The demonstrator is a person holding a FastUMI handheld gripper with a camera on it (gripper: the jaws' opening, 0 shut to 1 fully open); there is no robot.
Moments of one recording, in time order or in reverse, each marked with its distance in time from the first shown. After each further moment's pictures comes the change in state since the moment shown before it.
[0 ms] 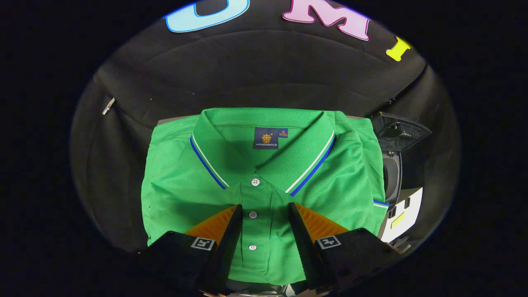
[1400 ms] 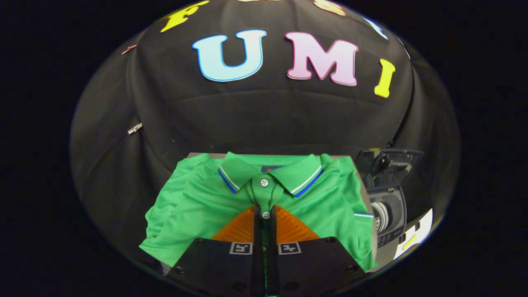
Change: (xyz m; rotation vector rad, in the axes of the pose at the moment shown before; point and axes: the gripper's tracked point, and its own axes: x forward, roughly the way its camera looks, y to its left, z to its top) arm -0.052 0.001 0.020 -0.084 -0.596 0.036
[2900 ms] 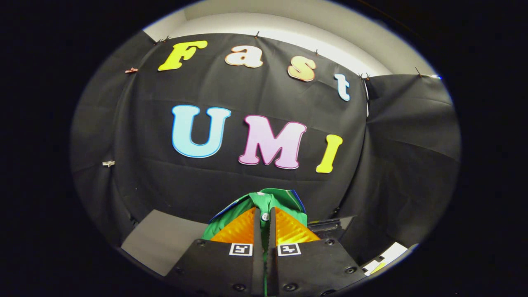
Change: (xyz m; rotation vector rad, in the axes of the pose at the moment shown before) arm -0.123 -0.141 0.126 -0.028 -0.537 -0.263
